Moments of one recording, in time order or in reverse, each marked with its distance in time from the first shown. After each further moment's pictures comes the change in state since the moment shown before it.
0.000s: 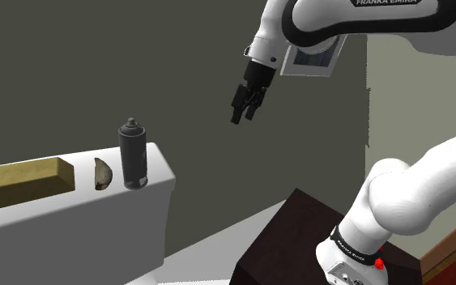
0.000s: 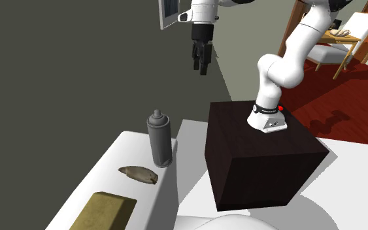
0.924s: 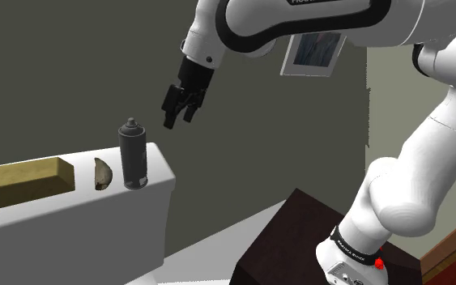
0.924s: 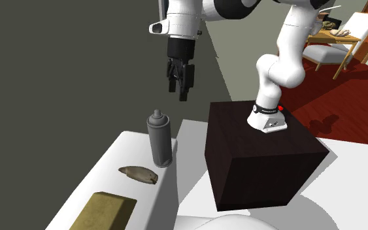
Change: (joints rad) arm 0.097 0.374 0.146 0.299 -0.007 0.205 0.038
